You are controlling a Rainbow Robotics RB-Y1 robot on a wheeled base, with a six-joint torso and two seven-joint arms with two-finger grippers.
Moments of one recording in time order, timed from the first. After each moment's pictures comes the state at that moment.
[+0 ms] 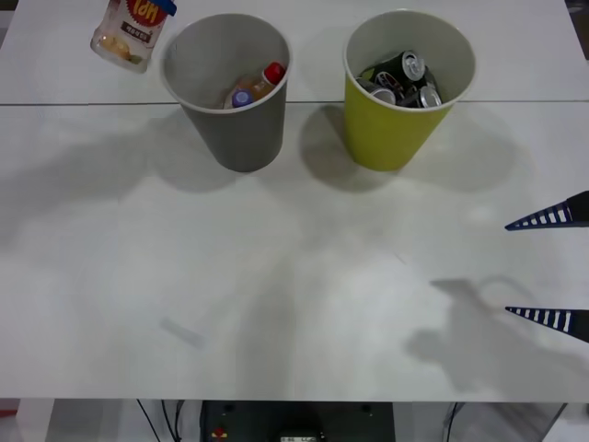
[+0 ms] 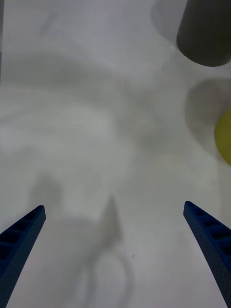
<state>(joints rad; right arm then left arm) 0.26 -1.13 -0.26 -2.01 1.31 -1.13 -0.09 -1.45 0.85 -0.47 -1.02 -1.76 -1.51 1.18</state>
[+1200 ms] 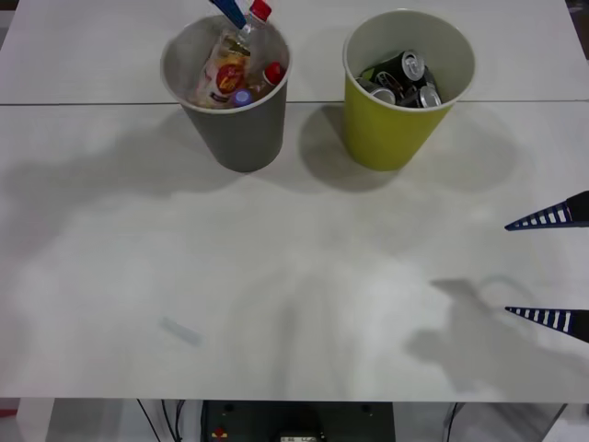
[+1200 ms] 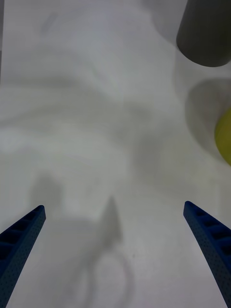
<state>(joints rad) 0.26 -1.13 -0.26 -2.01 1.31 -1.13 -0.09 -1.50 0.74 -0.47 -0.97 -1.83 -1.55 1.14</state>
